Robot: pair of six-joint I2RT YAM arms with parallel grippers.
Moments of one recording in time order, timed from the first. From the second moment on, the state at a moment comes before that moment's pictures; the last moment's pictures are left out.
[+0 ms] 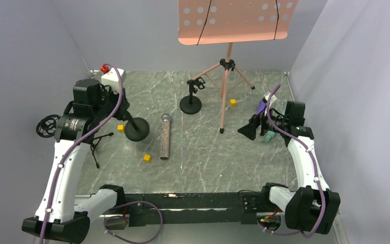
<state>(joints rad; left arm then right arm) -0.12 1.02 1.34 -0.84 0.10 0.09 -0.17 1.07 0.81 -0.49 -0.99 -0.33</state>
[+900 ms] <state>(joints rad) -0.78 1.56 1.50 -0.63 0.20 0.04 -0.17 1.07 0.81 -0.50 -0.98 -0.35</state>
